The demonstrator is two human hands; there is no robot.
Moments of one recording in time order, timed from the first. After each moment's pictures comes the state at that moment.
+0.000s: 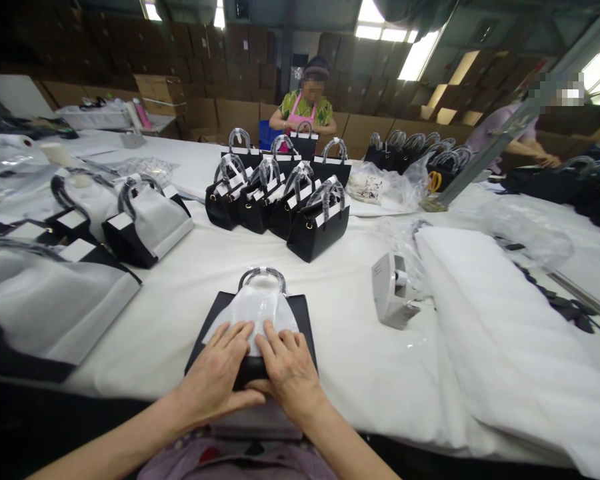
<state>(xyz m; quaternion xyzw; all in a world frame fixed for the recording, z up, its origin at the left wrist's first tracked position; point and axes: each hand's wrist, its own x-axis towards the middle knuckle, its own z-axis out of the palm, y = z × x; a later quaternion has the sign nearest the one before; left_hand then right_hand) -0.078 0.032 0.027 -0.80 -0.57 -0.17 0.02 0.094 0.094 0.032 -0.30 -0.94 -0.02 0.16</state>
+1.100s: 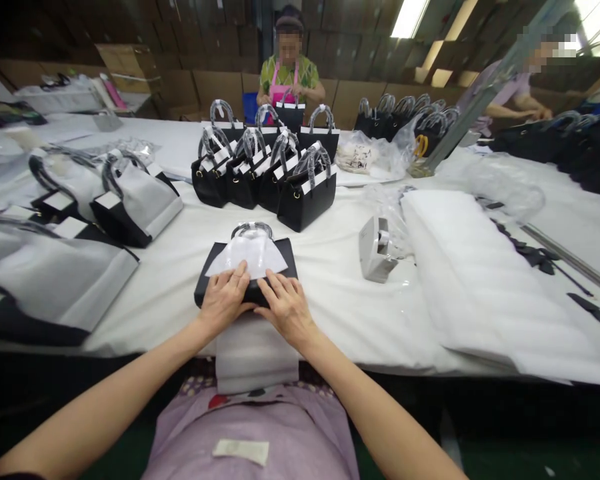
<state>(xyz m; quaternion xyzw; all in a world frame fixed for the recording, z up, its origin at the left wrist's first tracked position) -0.077 0.065 0.018 -0.76 -0.63 -0.08 0.11 0.108 0.103 0.009 -0.32 -0.92 -0.01 0.23</state>
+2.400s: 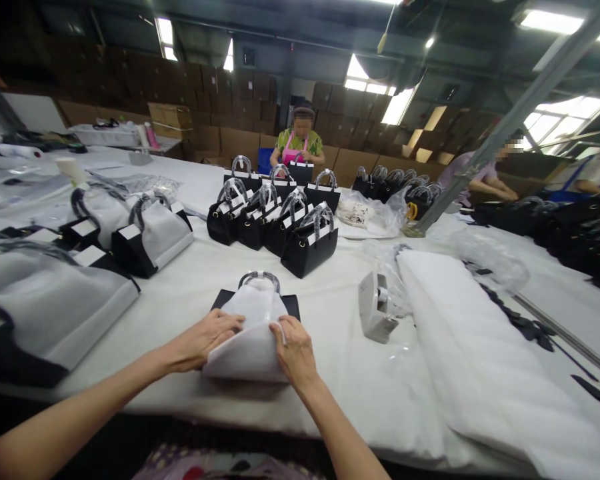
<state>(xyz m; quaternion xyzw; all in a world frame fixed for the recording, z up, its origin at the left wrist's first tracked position) -0.137 0.071 0.049 -0.84 -0.48 -0.20 -0.12 0.096 0.131 0.021 -0.41 -0.83 0.11 0.36</state>
